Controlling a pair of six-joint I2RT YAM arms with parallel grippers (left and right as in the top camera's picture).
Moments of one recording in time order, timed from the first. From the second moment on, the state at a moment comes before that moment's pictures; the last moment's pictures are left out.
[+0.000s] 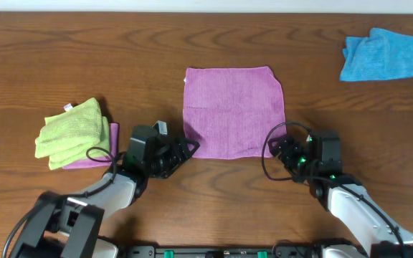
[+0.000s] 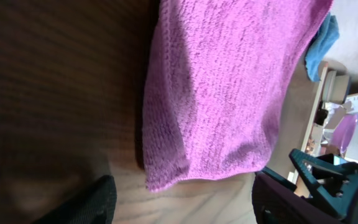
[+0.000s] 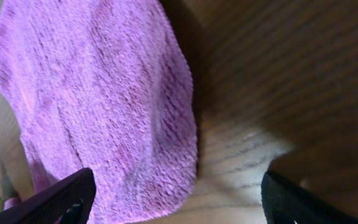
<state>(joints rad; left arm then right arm) -0.35 1.52 0.39 0.36 0.53 -1.07 0.09 1.29 0.38 -0.01 -0.29 0.92</state>
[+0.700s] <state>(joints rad) -0.39 1.64 0.41 0.54 0.46 -1.13 0.09 1.45 0.41 0.18 -0.32 0.96</state>
